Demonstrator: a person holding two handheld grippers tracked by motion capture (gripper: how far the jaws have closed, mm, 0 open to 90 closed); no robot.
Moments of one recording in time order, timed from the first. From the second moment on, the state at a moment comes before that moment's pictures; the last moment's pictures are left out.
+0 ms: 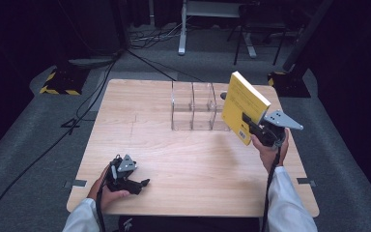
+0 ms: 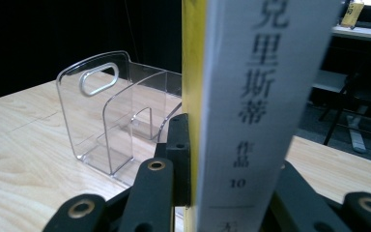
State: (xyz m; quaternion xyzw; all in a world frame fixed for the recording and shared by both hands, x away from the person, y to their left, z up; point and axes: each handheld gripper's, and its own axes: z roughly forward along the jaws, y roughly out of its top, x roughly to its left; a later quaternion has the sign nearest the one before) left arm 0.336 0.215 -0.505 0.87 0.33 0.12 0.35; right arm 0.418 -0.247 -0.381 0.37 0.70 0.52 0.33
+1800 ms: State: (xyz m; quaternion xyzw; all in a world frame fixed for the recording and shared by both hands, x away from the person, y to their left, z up) left arm 0.333 0.215 -0.505 0.87 0.33 0.13 0.35; right arm 0.509 -0.201 -0.403 0.44 0.67 0.49 0.35
